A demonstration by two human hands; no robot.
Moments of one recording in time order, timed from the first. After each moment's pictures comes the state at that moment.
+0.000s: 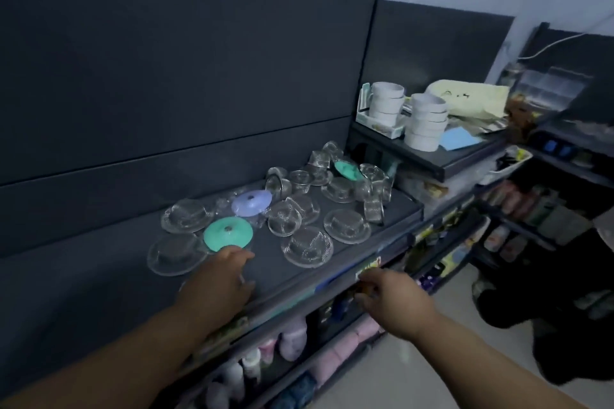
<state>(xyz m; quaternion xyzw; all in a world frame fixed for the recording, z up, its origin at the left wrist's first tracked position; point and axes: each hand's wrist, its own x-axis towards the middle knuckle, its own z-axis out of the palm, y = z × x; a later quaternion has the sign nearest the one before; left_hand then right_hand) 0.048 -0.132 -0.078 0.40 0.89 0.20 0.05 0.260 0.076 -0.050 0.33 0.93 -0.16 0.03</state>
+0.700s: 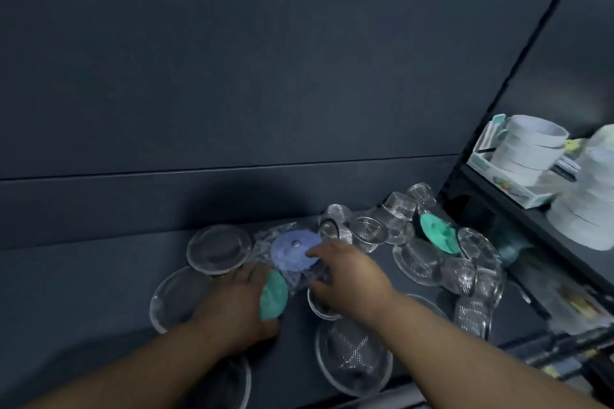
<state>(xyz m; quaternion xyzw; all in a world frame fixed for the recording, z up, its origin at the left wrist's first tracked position) -0.047 -0.068 -0.102 0.28 0.94 0.14 0.11 0.010 0.125 -0.043 0.04 0.99 -0.16 0.01</state>
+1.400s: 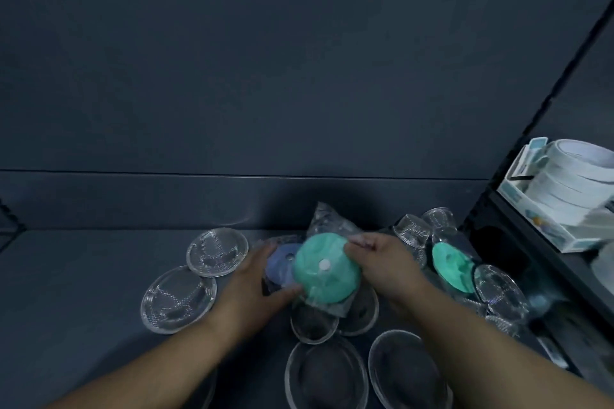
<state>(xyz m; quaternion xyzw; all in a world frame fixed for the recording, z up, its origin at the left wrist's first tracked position) -0.037 -0.011 -0.071 0.14 0.90 0.41 0.06 -0.022 0.206 -0.030 0.13 0.82 -0.55 -0.02</state>
